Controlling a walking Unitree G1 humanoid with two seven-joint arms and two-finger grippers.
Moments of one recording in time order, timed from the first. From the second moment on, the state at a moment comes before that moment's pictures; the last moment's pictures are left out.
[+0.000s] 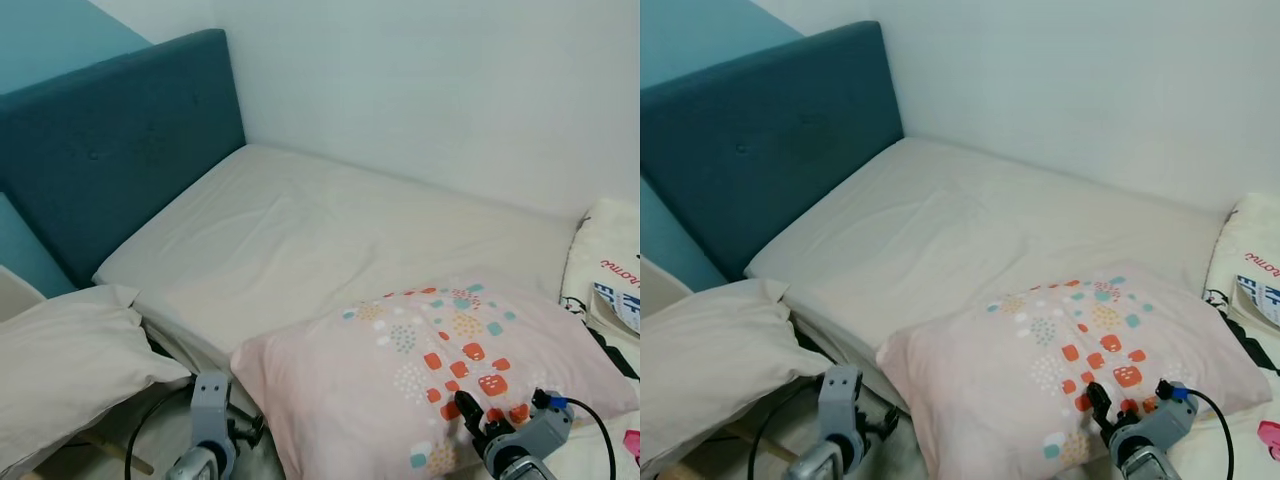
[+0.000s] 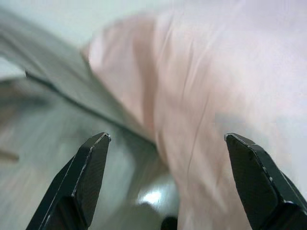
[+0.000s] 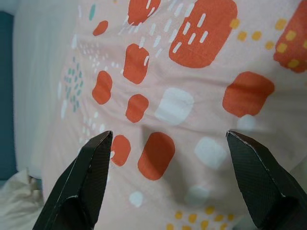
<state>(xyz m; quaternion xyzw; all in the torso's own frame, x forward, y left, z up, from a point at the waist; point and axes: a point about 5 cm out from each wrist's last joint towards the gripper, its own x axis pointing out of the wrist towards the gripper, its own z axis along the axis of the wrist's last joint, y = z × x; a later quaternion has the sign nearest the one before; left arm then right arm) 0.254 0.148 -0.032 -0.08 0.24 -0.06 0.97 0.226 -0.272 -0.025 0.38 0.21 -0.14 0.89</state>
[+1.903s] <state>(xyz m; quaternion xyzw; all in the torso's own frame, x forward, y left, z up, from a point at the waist) 0.264 0.143 -0.018 -0.10 0.19 -0.12 0.97 0.309 -0.222 0.042 0.49 0.04 0.01 0.87</state>
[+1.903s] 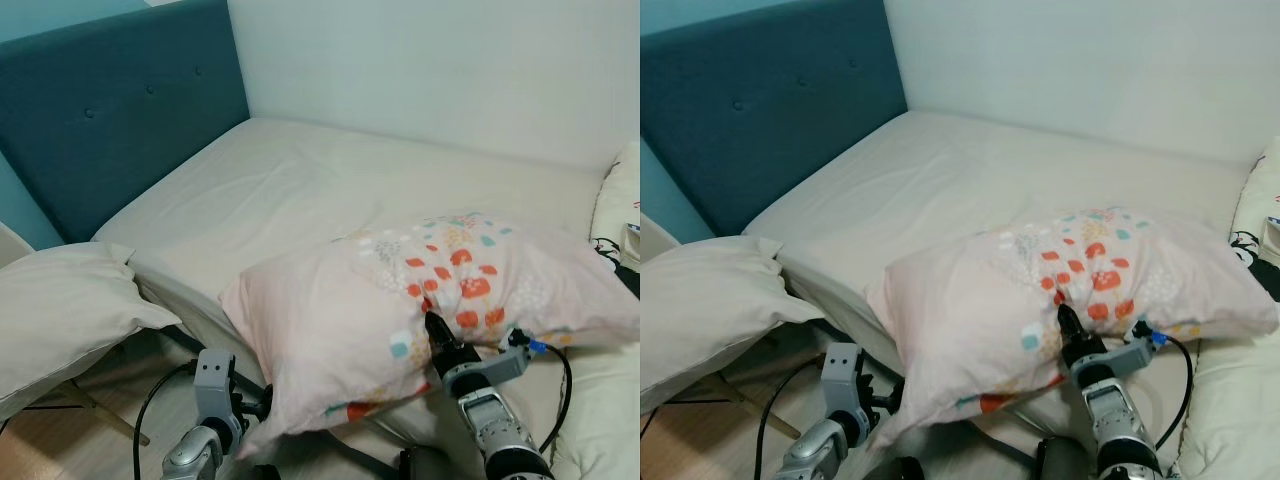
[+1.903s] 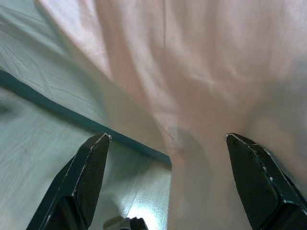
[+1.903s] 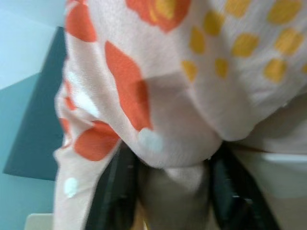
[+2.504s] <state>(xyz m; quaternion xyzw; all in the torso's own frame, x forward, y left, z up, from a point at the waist) 0.283 0.138 0.000 -0.12 0.15 -0.11 0.97 0.317 -0.226 0.068 0.46 -0.02 0.04 0.88</state>
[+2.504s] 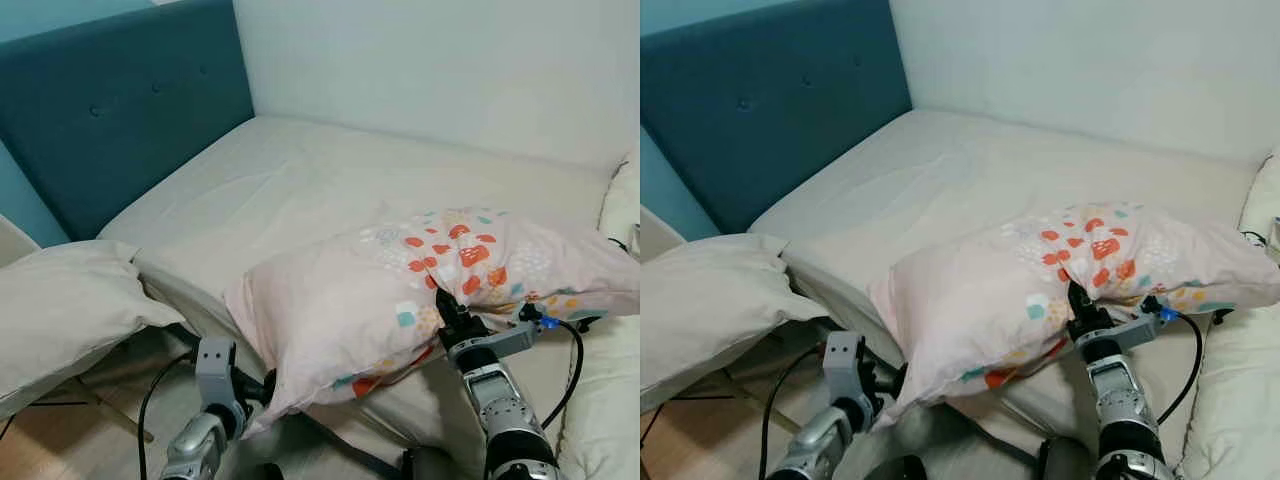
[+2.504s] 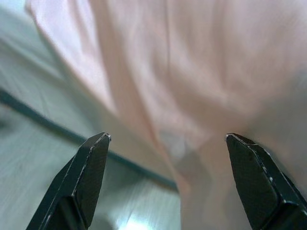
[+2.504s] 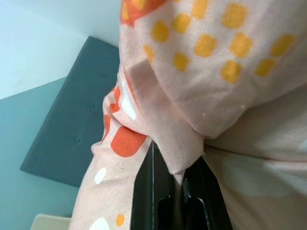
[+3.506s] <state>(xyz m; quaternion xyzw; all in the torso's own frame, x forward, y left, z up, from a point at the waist) 0.323 0.138 0.034 -0.13 0.13 -0.06 0.98 0.321 -0.221 0.177 0.40 -0.16 0.18 0.89</state>
